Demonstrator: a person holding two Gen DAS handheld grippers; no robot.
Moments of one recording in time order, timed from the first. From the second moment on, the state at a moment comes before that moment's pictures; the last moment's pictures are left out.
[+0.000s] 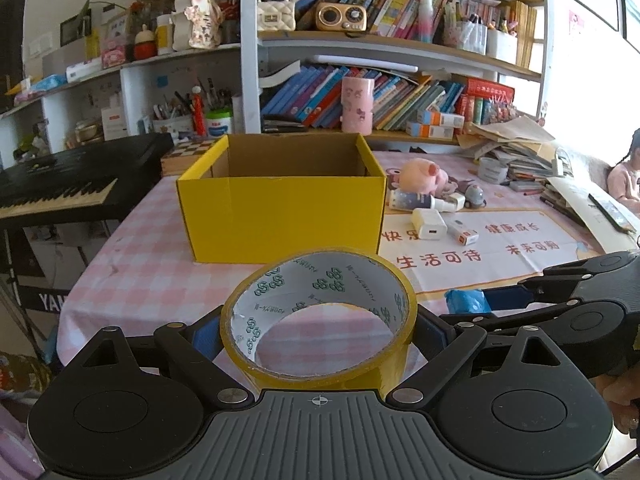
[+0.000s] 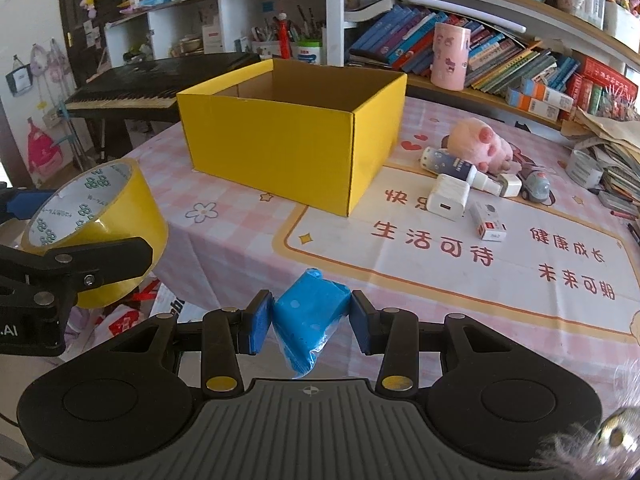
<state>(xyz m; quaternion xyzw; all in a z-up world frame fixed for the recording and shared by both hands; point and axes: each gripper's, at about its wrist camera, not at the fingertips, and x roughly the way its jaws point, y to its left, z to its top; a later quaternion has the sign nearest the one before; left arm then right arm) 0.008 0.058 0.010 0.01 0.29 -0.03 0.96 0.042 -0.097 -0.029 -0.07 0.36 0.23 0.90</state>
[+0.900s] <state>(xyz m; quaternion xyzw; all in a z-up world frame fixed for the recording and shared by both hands) 0.061 0.067 0.024 0.01 0.29 0.00 0.96 0.091 -0.083 -0.015 -0.09 0.34 0.28 0.90</state>
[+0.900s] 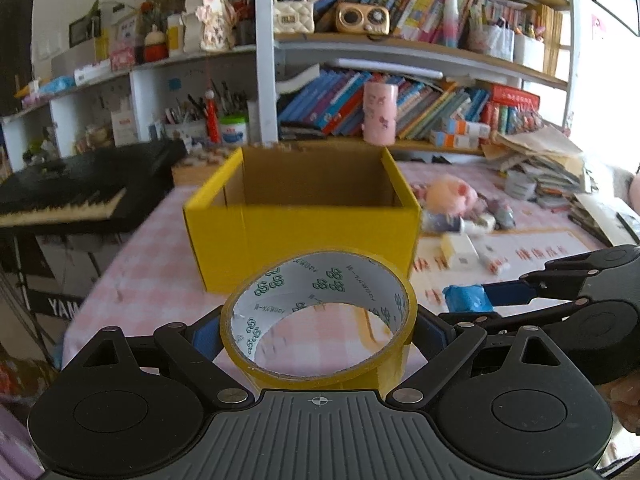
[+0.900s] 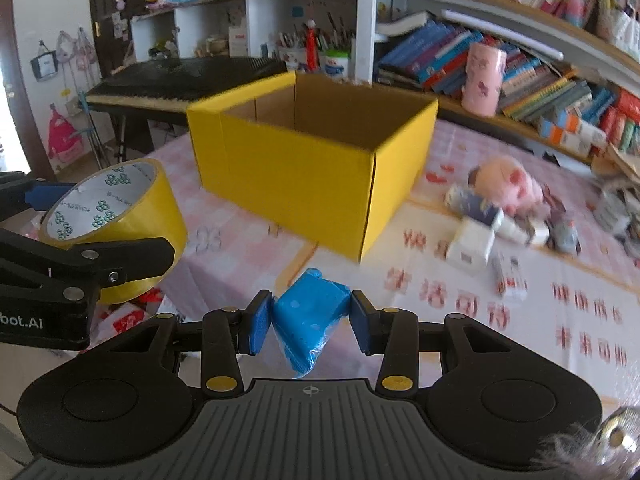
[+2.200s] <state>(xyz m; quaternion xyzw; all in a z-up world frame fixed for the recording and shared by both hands) 0.351 0.103 -0.013 0.15 0.45 -0.02 0.88 0.346 0.048 -0.036 -0.44 0.29 0.44 0.73</state>
